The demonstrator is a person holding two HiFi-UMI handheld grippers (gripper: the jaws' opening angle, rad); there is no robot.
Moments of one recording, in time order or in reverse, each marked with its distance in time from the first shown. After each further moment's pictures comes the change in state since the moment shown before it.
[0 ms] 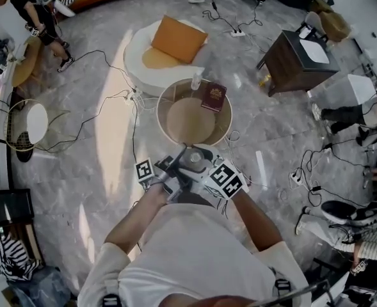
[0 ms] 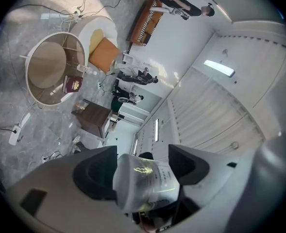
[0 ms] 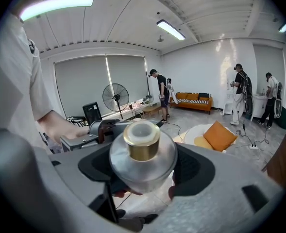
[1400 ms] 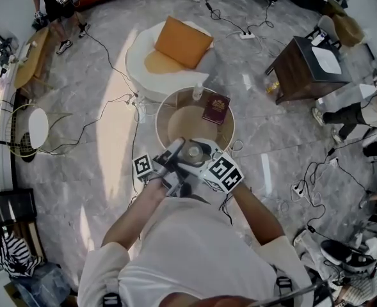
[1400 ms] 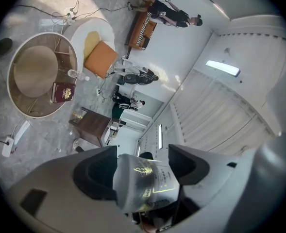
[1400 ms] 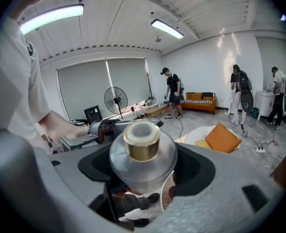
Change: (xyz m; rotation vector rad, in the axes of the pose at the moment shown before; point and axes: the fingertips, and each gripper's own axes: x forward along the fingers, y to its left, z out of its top) left arm 0.139 0.014 0.108 0.029 -0.067 0.033; right arm 0.033 -0.170 0.032 0.011 -0.017 0.081
